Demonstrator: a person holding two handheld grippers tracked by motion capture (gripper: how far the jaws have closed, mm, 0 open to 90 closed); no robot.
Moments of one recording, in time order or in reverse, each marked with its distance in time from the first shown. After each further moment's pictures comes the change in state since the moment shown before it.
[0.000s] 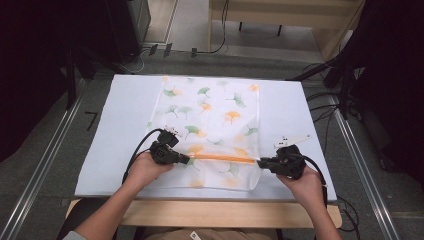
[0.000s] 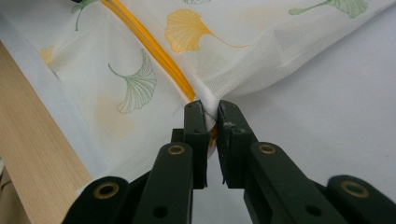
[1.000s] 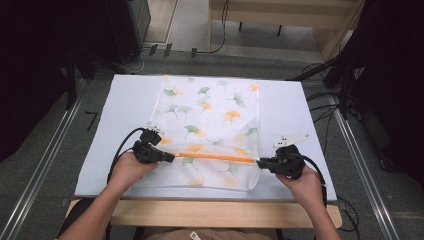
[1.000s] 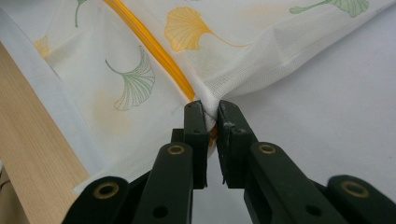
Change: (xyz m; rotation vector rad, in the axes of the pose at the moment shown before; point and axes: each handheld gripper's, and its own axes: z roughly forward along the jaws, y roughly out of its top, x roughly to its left) left arm 0.025 -0.021 -0.028 -0.020 0.019 -0.089; right arm 0.000 0.001 0.002 0.009 0.000 0.003
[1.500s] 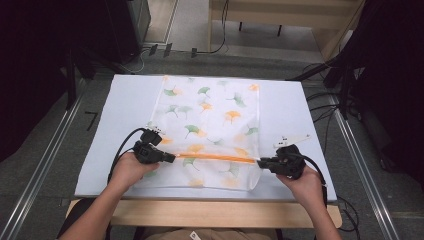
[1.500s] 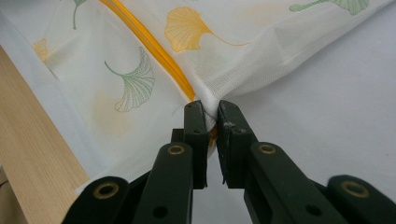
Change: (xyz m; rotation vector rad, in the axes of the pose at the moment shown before) left arm 0.000 0.000 -0.001 0.005 -0.006 0.008; right arm -0.001 -0.001 0.000 0.003 -0.004 0.005
